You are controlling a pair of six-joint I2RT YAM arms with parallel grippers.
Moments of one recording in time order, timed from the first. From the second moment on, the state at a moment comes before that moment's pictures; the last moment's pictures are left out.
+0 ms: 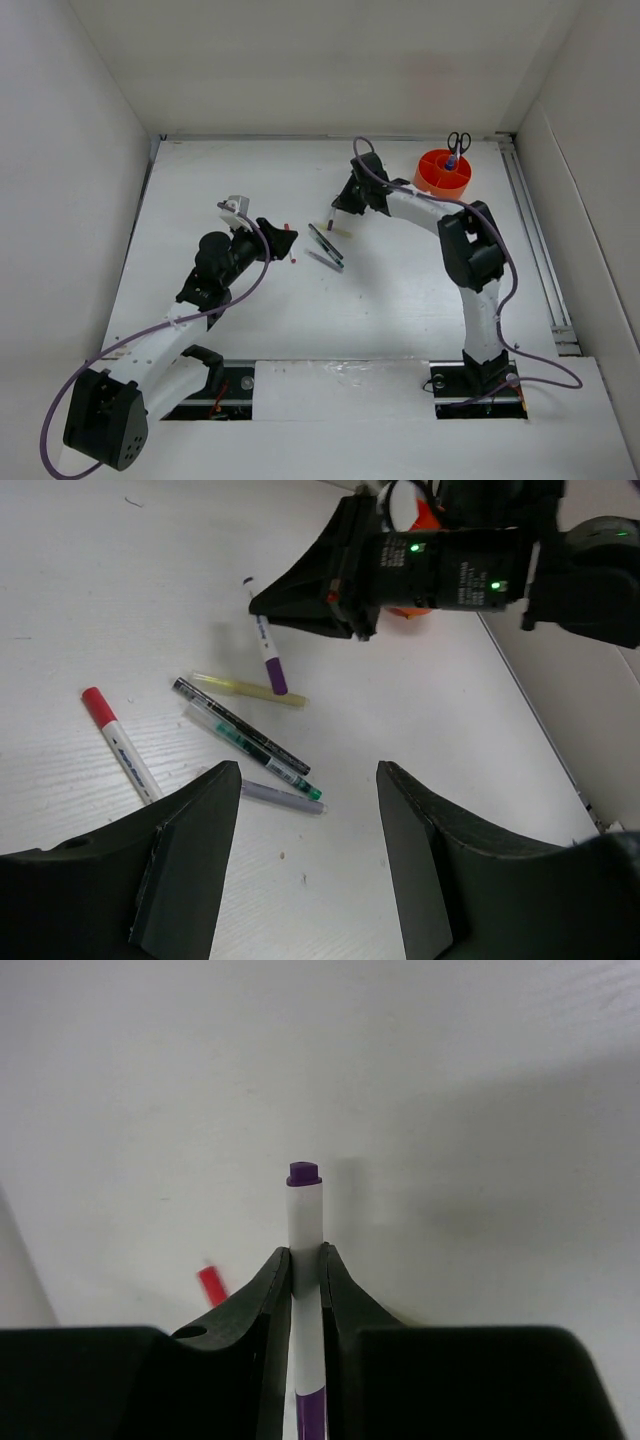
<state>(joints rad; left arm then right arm) -0.39 0.90 0.42 0.35 0.22 -0.56 0.51 2.15 1.59 -0.23 -0.03 0.95</state>
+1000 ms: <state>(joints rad) -0.39 0.97 0.42 0.38 0.27 -0.56 0.21 1.95 1.71 -0.04 0.82 0.40</state>
